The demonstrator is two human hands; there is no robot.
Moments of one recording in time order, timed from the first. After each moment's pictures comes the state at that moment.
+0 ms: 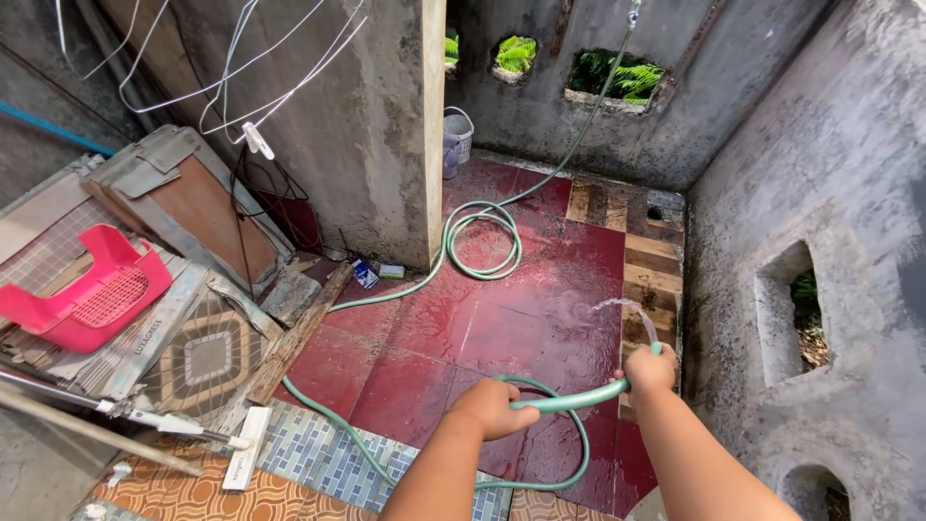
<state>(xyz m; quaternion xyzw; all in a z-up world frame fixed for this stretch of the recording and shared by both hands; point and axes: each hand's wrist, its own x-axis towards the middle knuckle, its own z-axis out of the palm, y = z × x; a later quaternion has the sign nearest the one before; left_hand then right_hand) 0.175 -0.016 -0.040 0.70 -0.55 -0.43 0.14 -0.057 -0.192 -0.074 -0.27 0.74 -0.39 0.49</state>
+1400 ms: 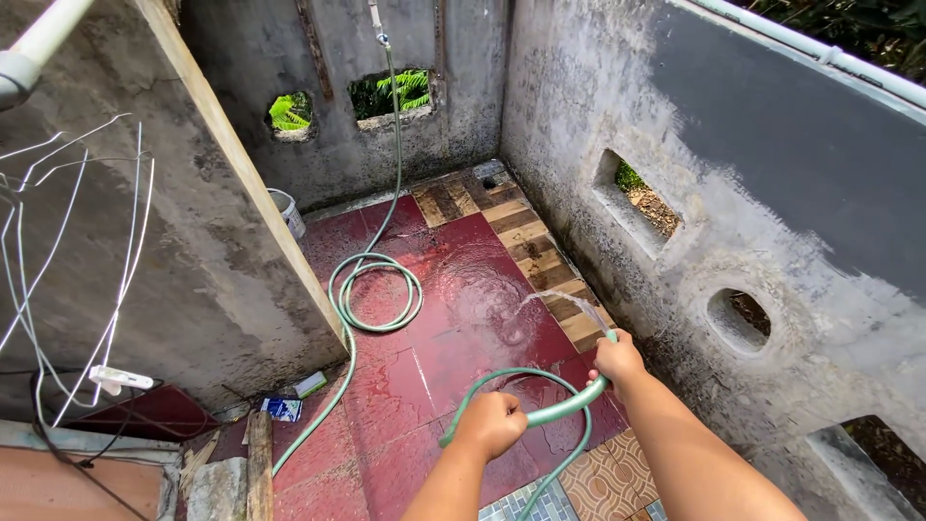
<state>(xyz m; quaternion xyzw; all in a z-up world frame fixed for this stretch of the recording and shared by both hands) 0.262 -0.069 -0.034 0.54 -0.72 -0.43 0.08 -0.007 -0.107 -0.075 -0.14 0.77 -0.42 0.45</state>
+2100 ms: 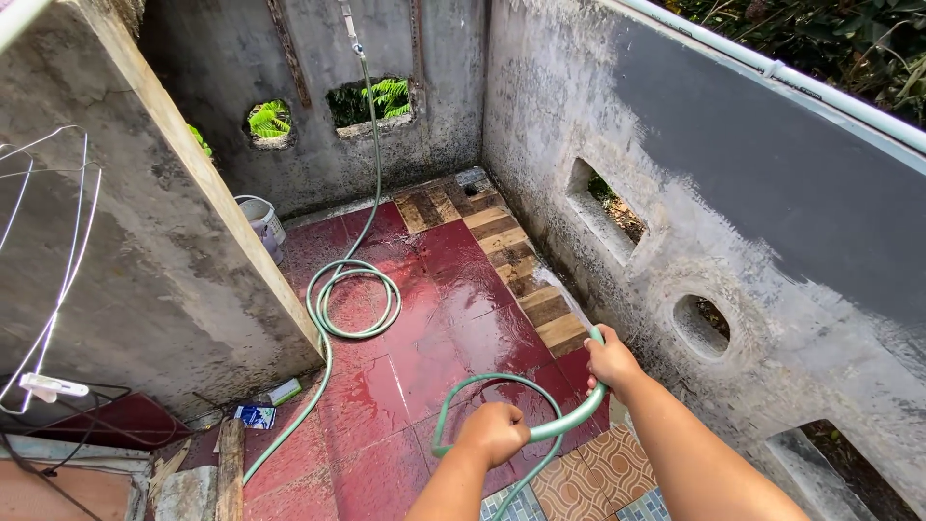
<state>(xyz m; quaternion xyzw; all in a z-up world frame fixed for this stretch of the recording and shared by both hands) 0.188 -0.047 -0.031 0.52 -0.74 -0.43 0.03 -0.069 -0.078 -0.036 -0.22 0.76 -0.38 0.48</state>
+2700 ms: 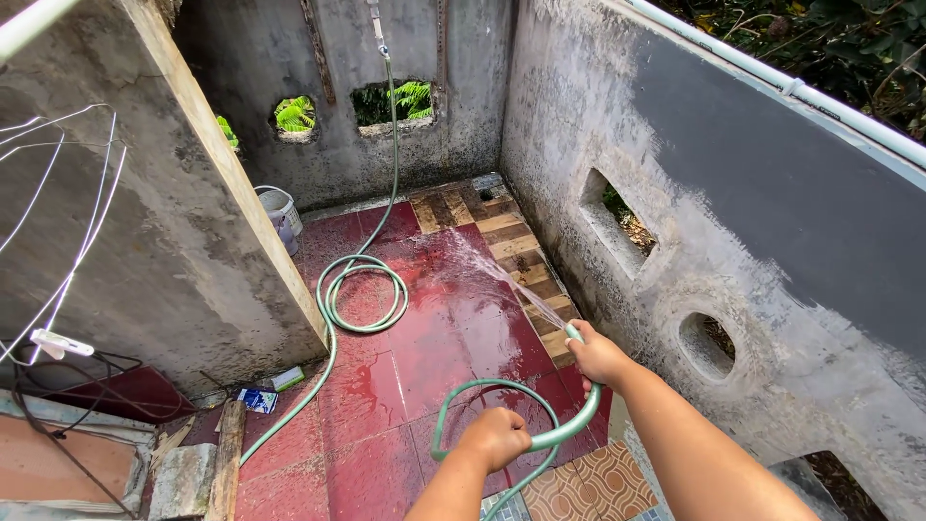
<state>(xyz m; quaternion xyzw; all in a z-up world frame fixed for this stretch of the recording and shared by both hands) 0.166 -0.034 -0.026 0.54 -0.69 -0.48 0.01 -0.076 -0.096 -0.014 -0.40 0.74 -0.23 0.49</state>
